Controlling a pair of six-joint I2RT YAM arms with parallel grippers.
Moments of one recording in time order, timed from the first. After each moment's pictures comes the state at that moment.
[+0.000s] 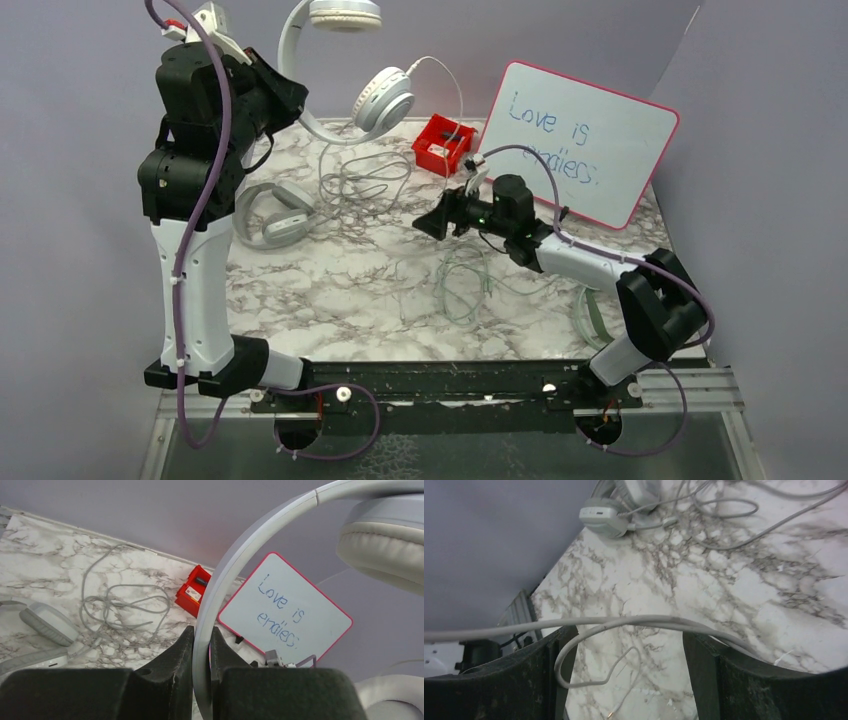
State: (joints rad) left arm -0.16 1.41 2.23 -1.01 0.00 -0.56; right arm 0.62 1.57 0.90 0.47 -0.47 0.50
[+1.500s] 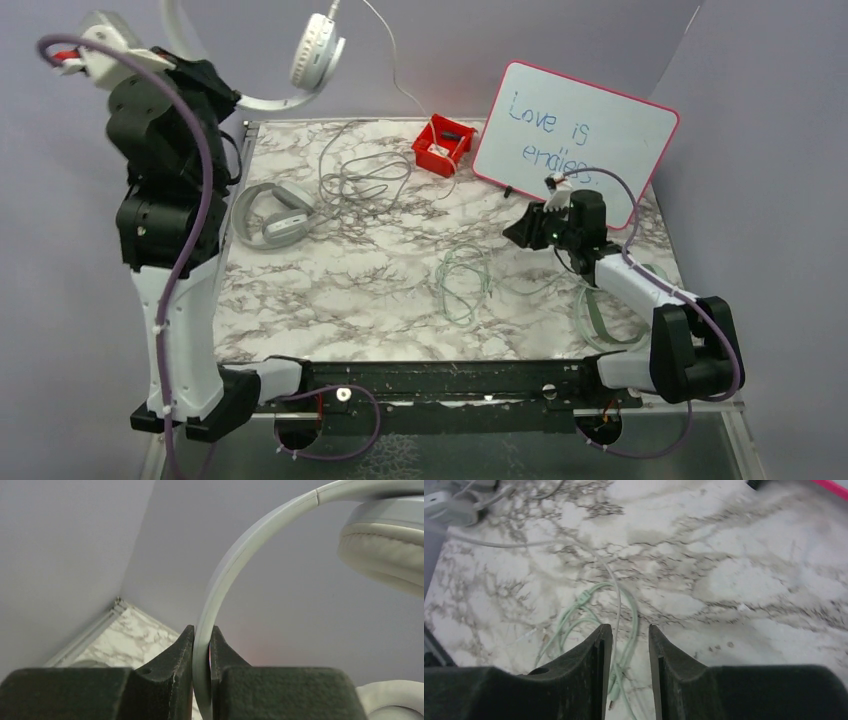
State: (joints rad) left arm -0.16 1.23 2.13 -0.69 -0.58 -0.46; right arm 0.16 1.31 0.60 0.18 -0.44 0.30
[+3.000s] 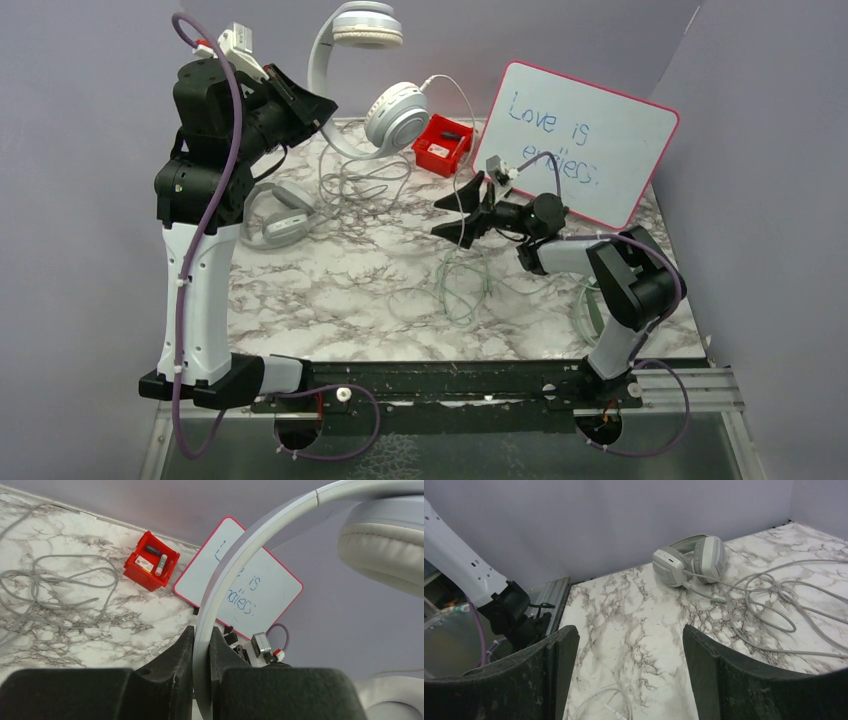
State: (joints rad) left arm -0.16 1.32 2.01 -0.87 0.23 -0.69; right arm 0.47 1.76 0.77 1.37 -0.94 0.51
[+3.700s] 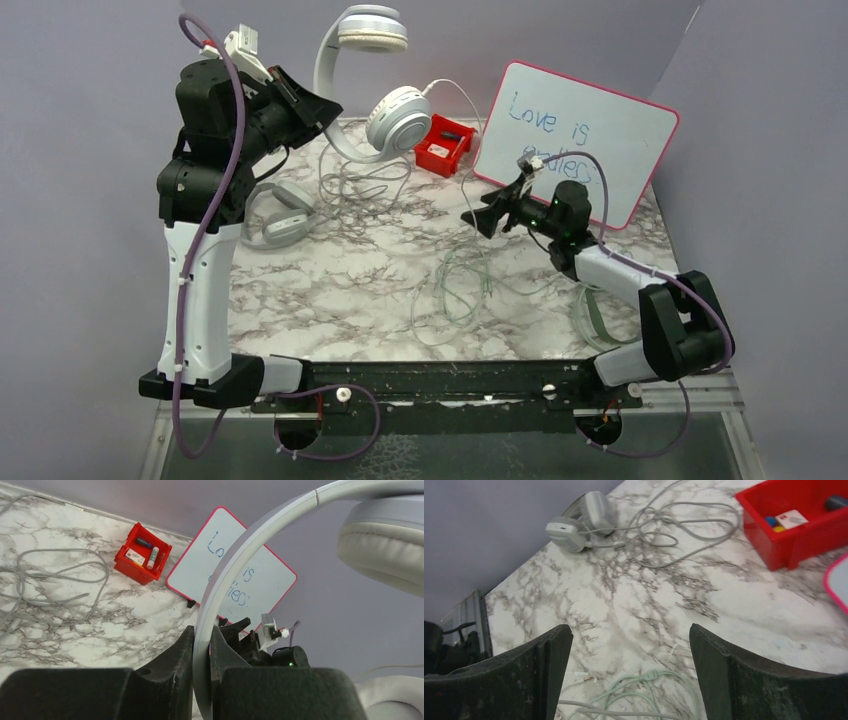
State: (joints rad) left arm -0.16 1.32 1.99 -0.85 0.29 -0.69; right arm 0.34 1.44 0.68 0.72 -0.67 0.30
